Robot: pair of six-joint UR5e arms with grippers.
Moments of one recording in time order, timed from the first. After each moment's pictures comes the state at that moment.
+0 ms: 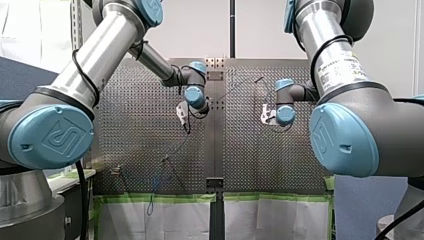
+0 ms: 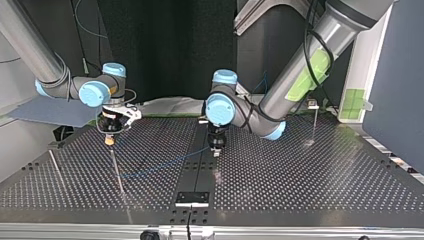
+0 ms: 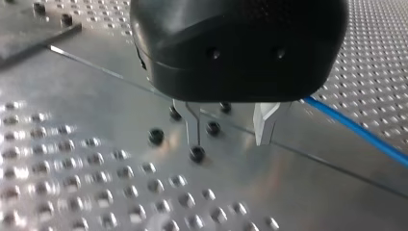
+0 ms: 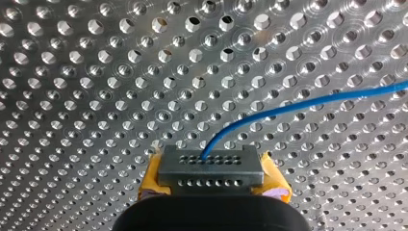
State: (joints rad) left arm -0.46 -2.16 -1.33 -2.95 -1.88 -2.00; right arm 1.87 -0.92 1.44 -0.43 1.74 1.63
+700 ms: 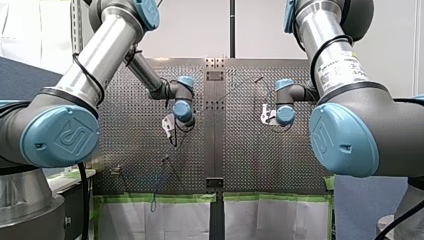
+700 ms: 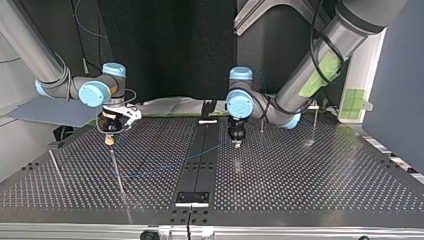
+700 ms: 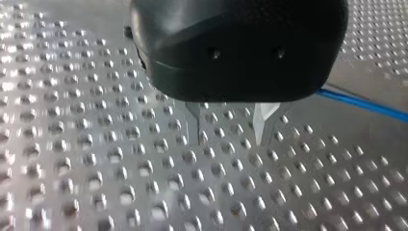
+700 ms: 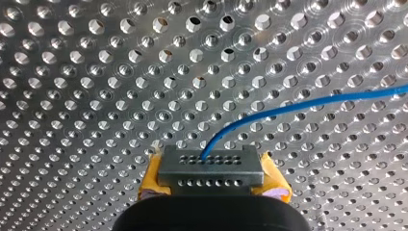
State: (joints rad) left arm -0.37 -2.16 -1.50 -2.81 -1.89 -1.99; right arm 1.87 -0.92 1.44 -0.43 1.74 1.63
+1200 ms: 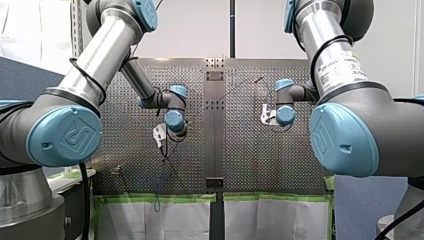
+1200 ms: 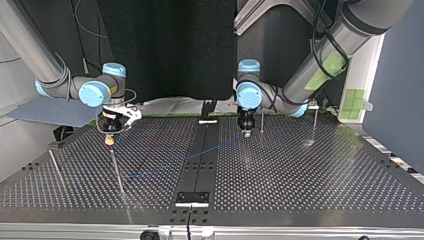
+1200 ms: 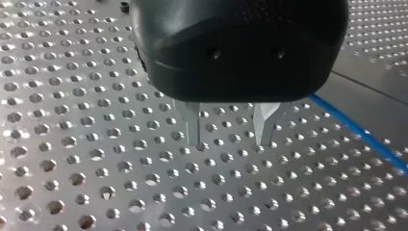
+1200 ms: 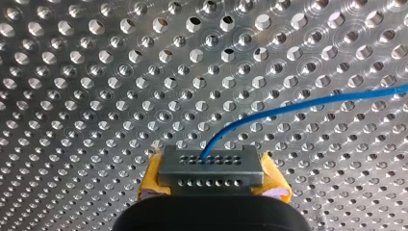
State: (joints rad) left arm -0.32 -2.16 -1.63 -2.73 -1.89 -1.98; right arm 1.87 -0.92 1.44 -0.43 1.74 1.63
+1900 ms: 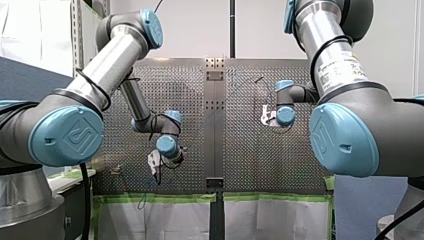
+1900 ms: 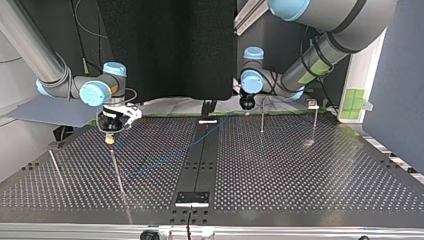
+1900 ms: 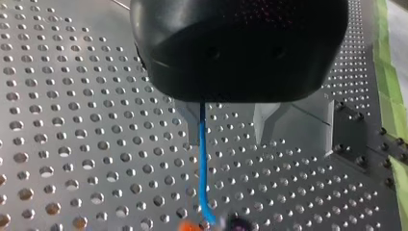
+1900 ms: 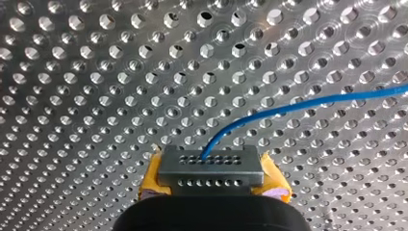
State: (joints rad) left arm -0.30 -2.30 -1.76 -2.58 -1.79 -2.00; right arm 1.87 -0.91 1.44 -0.43 1.74 1.63
